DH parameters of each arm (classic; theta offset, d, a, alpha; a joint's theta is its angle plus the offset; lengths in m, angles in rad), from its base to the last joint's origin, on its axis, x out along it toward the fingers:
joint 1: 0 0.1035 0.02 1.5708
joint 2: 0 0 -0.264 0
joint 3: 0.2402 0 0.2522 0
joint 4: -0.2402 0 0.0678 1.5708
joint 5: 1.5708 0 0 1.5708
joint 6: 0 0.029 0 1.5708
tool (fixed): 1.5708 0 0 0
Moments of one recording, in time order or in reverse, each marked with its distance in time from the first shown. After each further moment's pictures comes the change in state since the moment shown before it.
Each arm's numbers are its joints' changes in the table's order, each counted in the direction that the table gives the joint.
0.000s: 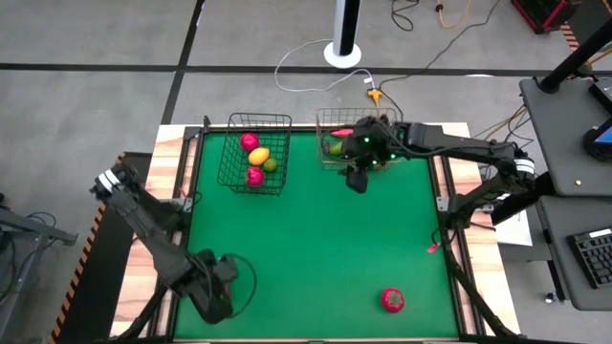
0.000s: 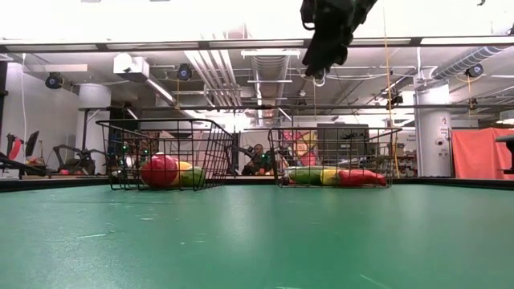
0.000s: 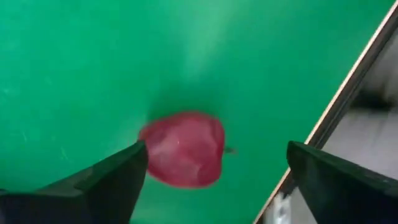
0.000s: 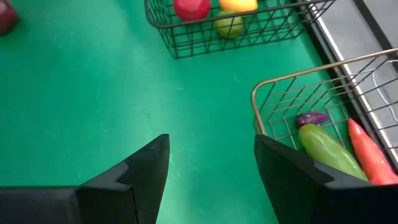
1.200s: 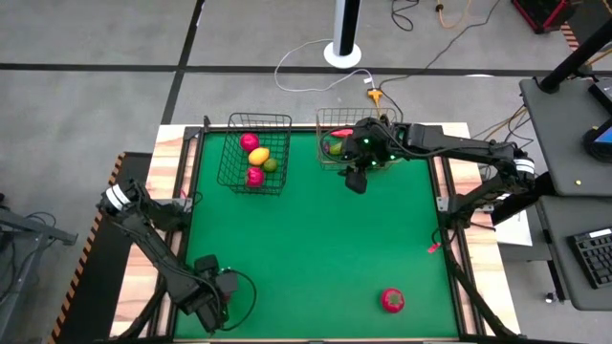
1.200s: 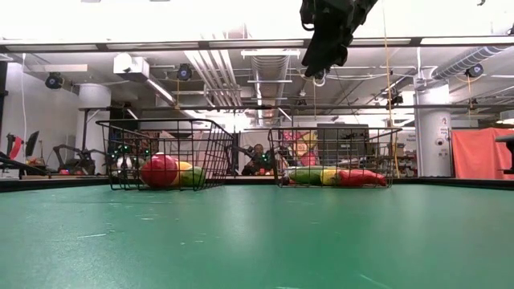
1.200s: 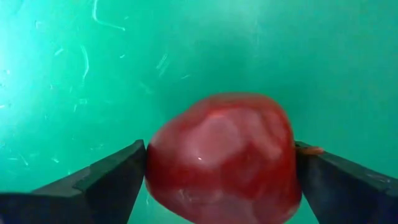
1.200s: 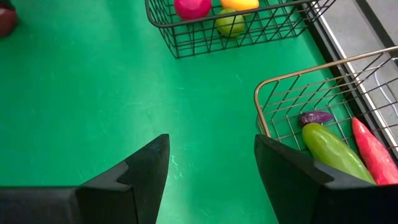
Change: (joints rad) left arm -0.083 -0.184 -0.109 0.094 -0.022 0.121; right arm 0.009 -0.002 -0.009 0.011 0.002 0.014
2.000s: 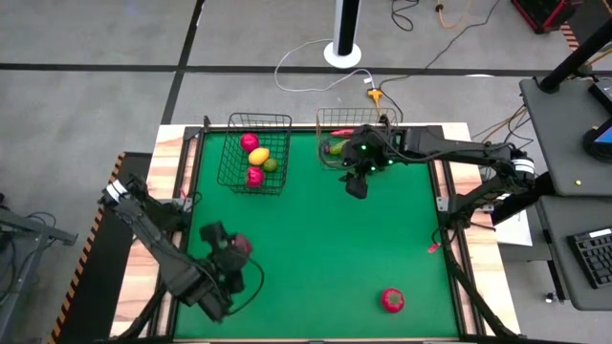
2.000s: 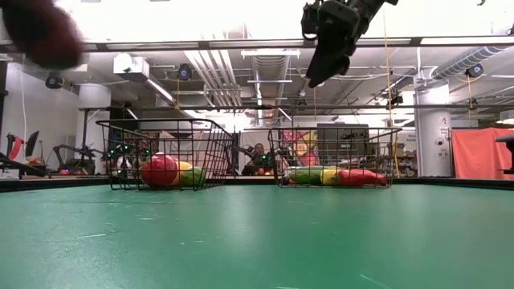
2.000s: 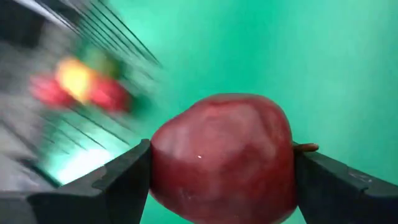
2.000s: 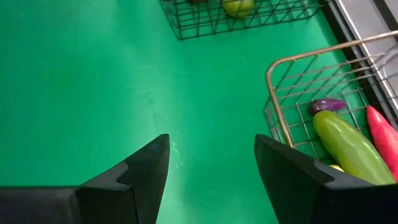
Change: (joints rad) left arm 0.104 0.039 0.345 -0.539 -0.552 0.109; right arm 0.011 -0.001 -0.070 0.026 -0.005 -0.009
